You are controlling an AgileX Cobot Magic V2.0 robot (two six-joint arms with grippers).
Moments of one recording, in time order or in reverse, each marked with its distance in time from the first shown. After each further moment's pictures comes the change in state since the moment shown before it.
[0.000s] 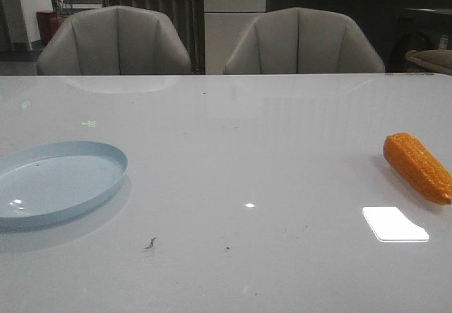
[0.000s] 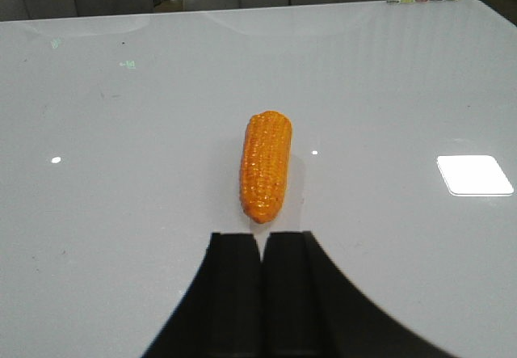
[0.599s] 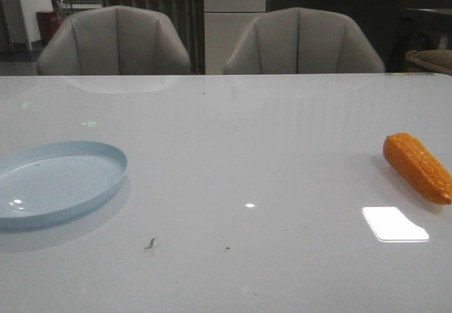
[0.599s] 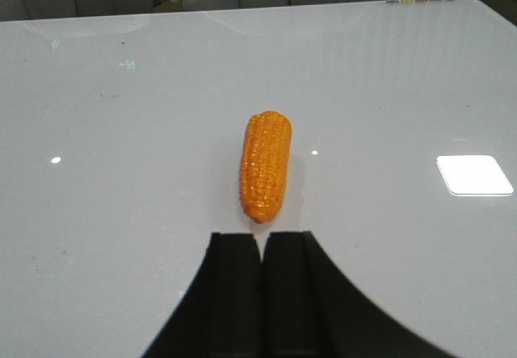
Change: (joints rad) left arm 0.000 0.000 0.000 0.000 -0.008 0.000; right arm 0.000 0.000 0.000 0.000 0.000 0.000
